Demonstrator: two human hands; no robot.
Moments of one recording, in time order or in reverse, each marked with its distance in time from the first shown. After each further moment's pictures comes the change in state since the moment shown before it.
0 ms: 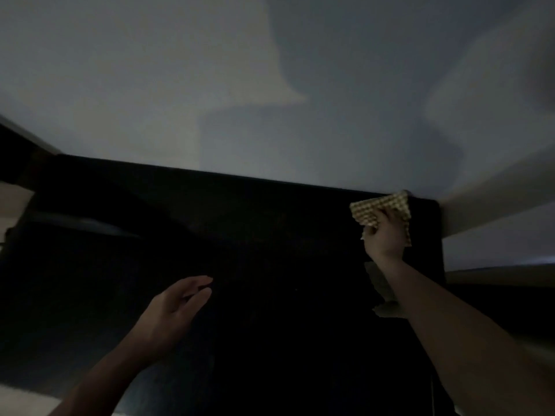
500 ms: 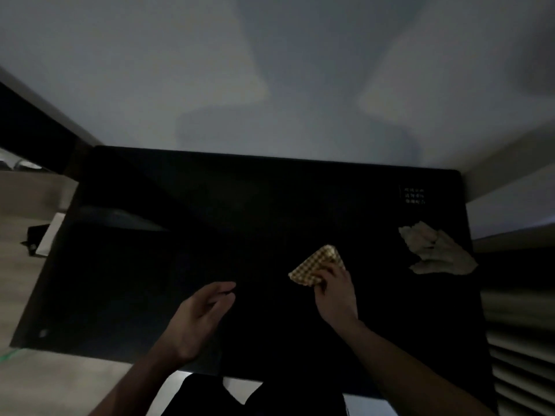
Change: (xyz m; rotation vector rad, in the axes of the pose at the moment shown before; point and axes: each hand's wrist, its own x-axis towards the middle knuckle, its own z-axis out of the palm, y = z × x) left_hand -0.066 -0.078 -0.070 -0.100 -0.108 0.046; right_hand -0.275 -0.123 0.099 0.005 -0.294 -0.156
